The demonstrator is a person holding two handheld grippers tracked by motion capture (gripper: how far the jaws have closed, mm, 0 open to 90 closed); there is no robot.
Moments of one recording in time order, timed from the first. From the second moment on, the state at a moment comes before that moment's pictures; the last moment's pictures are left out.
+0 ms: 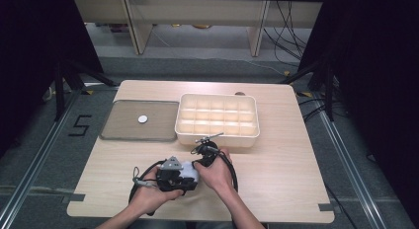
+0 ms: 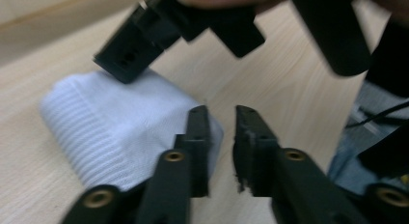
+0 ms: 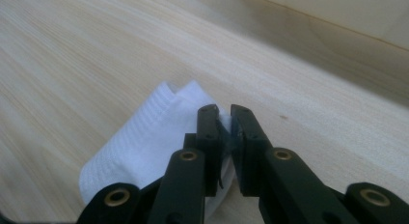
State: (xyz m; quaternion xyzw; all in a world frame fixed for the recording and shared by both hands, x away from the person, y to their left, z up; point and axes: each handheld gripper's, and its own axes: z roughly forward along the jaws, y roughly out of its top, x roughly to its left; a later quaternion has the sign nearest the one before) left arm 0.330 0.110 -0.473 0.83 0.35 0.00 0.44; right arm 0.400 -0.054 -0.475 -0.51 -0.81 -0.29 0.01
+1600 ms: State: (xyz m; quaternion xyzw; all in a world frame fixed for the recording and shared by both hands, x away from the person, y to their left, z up) left arm 0.375 0.155 -0.478 0.76 0.47 -0.03 0.45; right arm 0.356 -0.158 -0.463 -0.58 -0.74 -0.34 -0.03
